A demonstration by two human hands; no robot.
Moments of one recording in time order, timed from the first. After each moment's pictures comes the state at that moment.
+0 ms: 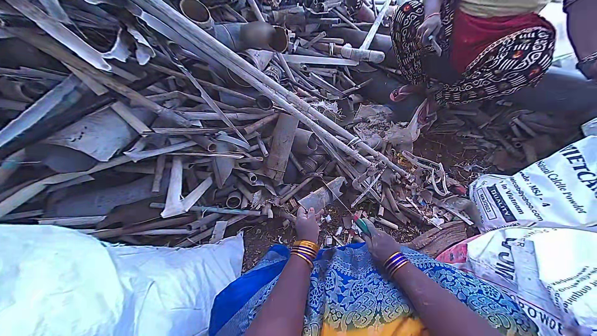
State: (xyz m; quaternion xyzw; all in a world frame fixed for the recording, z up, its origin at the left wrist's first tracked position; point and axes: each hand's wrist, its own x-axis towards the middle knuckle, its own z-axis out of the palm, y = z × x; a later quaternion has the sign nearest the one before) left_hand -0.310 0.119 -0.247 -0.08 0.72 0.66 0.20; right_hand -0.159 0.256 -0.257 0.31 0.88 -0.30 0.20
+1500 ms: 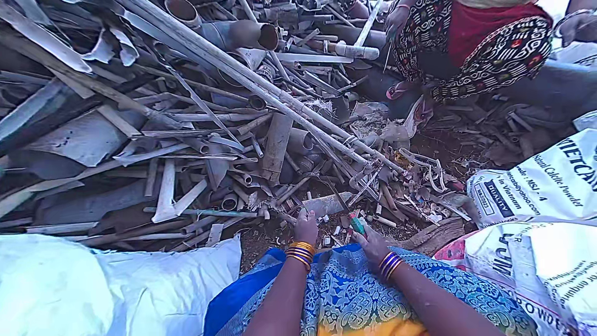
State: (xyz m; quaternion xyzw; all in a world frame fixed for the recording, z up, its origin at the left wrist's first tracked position) left_hand -0.308 0.115 -0.240 0.04 0.87 0.43 0.24; right_hand -0.157 0.252 -0.267 0.32 0.79 -0.51 0.12
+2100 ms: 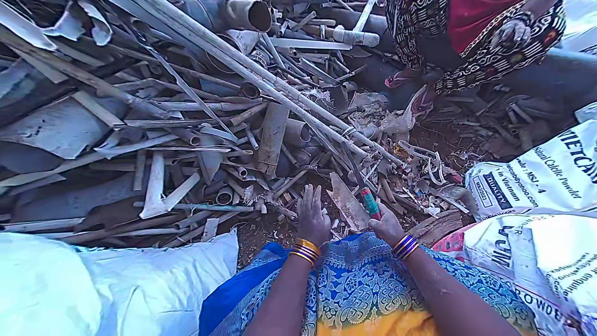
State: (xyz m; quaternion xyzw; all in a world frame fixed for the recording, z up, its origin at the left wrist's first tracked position) left_hand -0.294 0.115 -0.253 0.34 0.88 0.33 0.00; right_hand -0.157 0.280 -0.243 0.35 0.75 -0.56 -0.01
